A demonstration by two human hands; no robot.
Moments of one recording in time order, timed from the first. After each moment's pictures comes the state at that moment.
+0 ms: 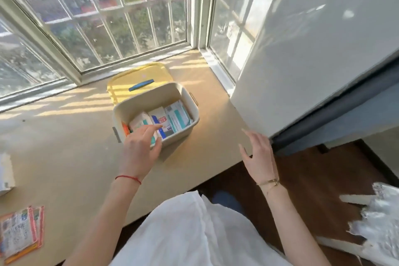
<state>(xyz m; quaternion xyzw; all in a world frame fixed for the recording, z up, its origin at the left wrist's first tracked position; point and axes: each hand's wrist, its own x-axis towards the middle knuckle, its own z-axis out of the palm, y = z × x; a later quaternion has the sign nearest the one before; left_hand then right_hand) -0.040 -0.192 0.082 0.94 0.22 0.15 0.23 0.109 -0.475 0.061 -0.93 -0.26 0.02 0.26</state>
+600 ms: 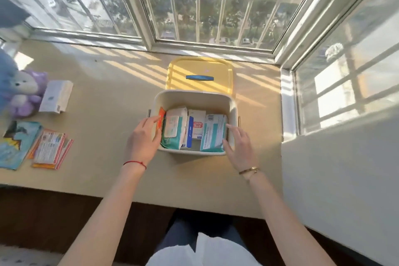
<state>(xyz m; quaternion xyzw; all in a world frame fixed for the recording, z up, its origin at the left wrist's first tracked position) 0.000 -0.133 0.021 0.78 0.55 0.14 0.24 0.243 -0.273 -0.007 -0.81 -0.49 0.21 0.26</state>
